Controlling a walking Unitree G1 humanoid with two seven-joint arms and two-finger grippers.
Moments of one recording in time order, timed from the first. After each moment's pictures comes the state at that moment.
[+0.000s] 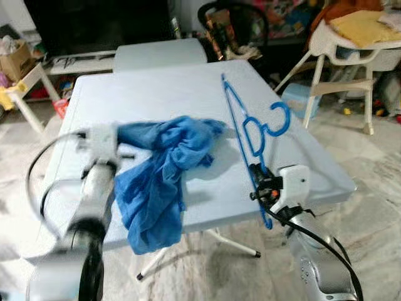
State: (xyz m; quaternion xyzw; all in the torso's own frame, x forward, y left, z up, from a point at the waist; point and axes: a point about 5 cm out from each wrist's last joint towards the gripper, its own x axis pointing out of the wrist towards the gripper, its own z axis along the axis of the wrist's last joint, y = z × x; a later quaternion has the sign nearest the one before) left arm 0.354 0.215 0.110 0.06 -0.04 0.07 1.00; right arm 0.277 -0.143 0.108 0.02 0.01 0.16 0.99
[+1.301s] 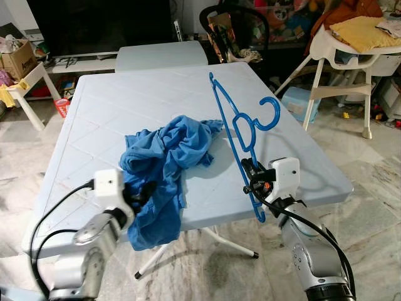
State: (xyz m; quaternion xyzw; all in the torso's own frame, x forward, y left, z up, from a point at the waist) left arm 0.268 0.177 0.093 -0.12 0.17 -0.07 0.98; right arm 0.293 -0.131 0.109 0.03 0.00 0.19 0.98
